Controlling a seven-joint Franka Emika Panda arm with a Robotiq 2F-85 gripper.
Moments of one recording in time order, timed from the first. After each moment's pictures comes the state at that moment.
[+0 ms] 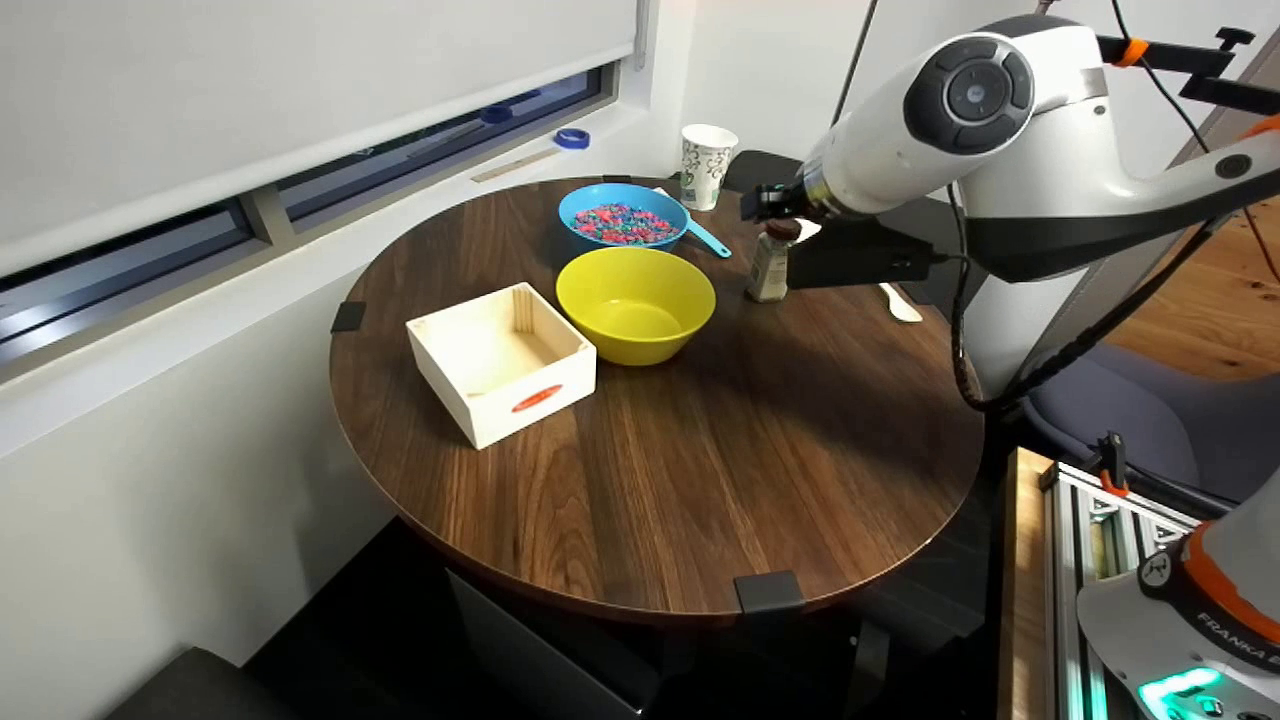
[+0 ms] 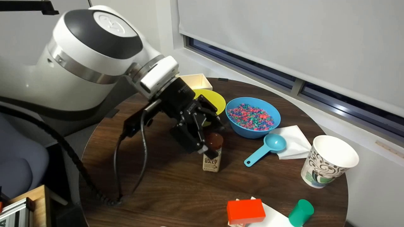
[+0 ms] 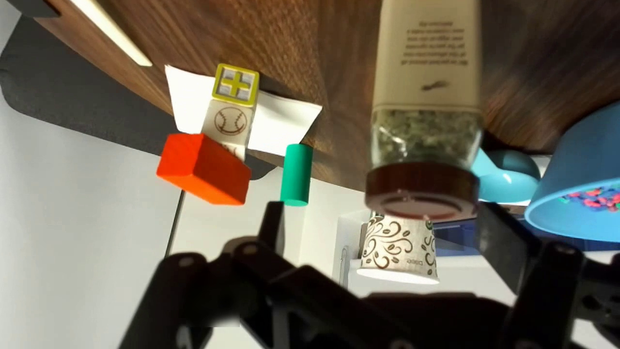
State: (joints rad) arm 0.01 -0.17 0.03 -2.39 -1.22 2.30 1.76
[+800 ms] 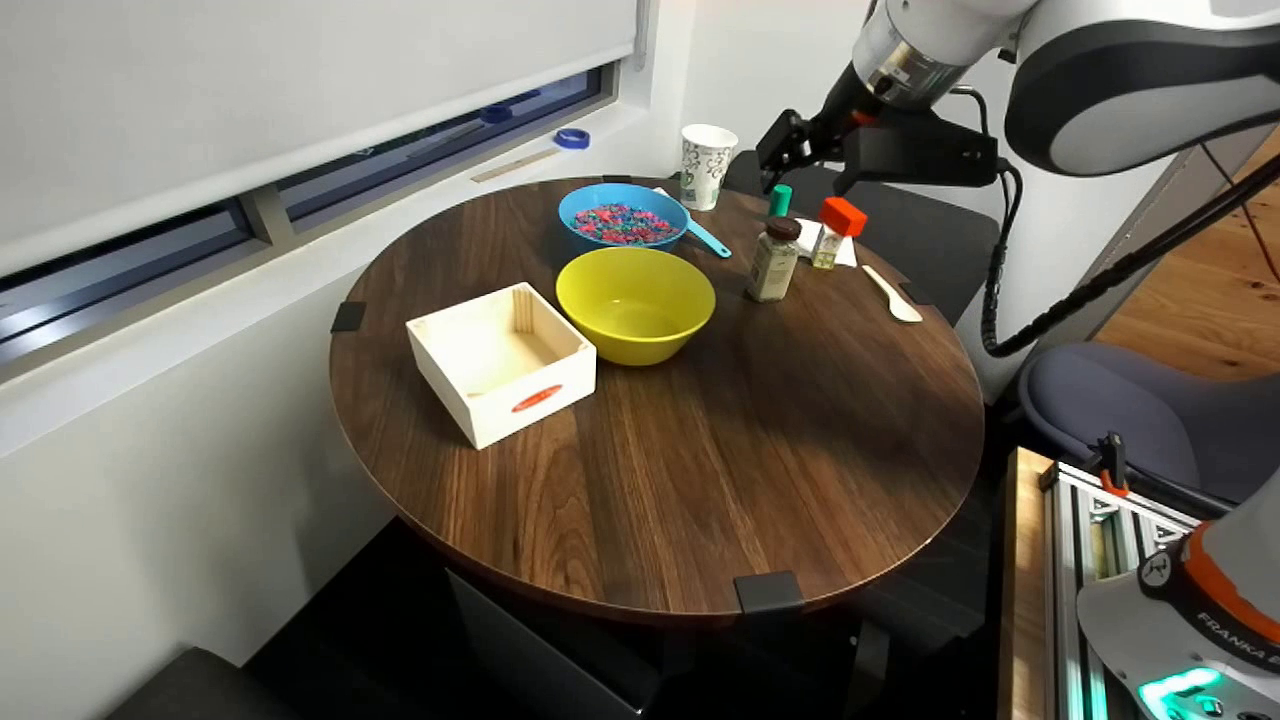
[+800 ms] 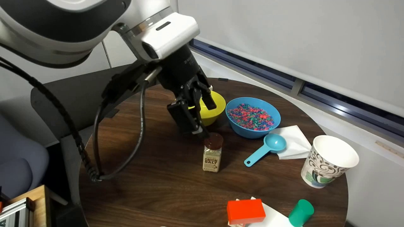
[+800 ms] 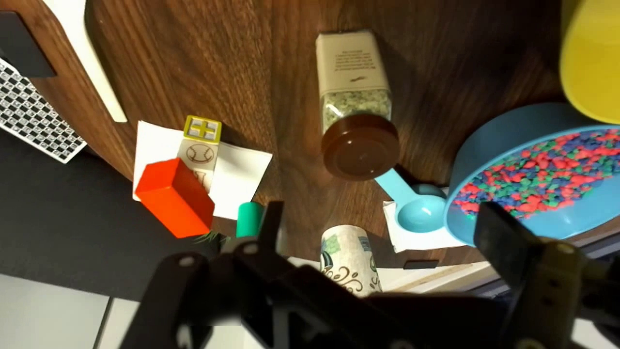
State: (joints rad) arm -0.01 -0.30 -0.04 -2.35 -0.55 2.41 1.13
